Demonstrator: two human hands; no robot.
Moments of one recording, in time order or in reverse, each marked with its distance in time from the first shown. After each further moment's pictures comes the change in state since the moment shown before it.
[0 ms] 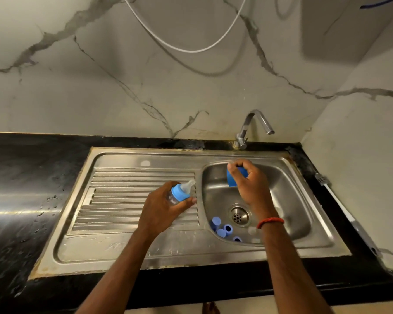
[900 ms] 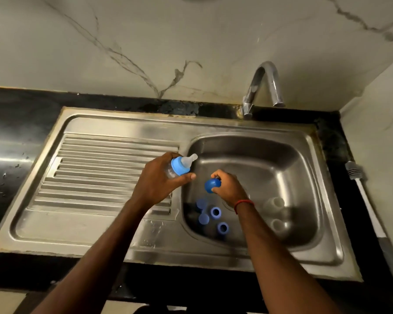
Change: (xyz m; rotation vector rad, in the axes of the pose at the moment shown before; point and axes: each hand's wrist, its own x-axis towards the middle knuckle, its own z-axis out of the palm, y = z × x) left_hand 0.071 -0.007 0.107 0.216 -0.080 -0.242; right_hand 0.077 0.239 0.059 -0.238 -0.604 0.239
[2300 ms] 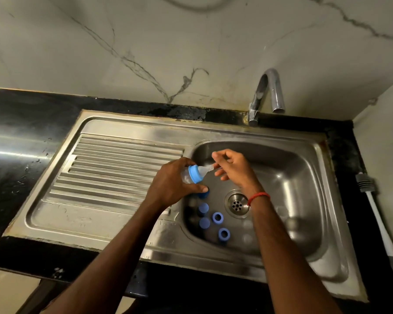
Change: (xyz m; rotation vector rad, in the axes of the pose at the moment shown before) left_hand -0.002 0.027 0.026 0.138 -0.041 -0.059; right_hand -0.009 -0.064 -0.070 0.512 -0.036 -0.102
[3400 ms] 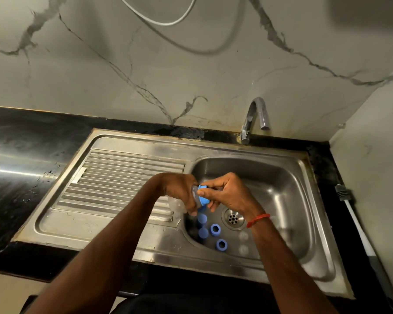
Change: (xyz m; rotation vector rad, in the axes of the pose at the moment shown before) left_hand 0.012 0.044 -0.052 -0.019 -0.938 0.011; right_hand -0.089 -0.049 0.015 -0.011 -0.240 -0.269
